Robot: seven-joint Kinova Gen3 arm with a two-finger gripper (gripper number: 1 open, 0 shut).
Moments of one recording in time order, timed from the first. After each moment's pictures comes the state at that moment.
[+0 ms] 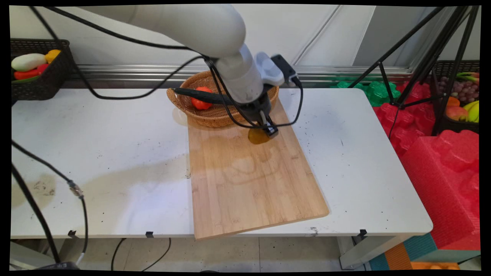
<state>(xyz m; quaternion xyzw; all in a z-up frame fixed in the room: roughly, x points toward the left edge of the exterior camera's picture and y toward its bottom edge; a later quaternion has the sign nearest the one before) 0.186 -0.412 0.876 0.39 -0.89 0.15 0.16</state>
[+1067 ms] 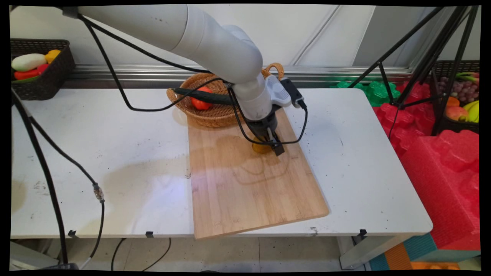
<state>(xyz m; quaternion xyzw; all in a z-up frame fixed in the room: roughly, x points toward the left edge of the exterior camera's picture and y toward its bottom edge) 0.166 -0.435 0.818 0.37 -0.91 0.14 0.14</state>
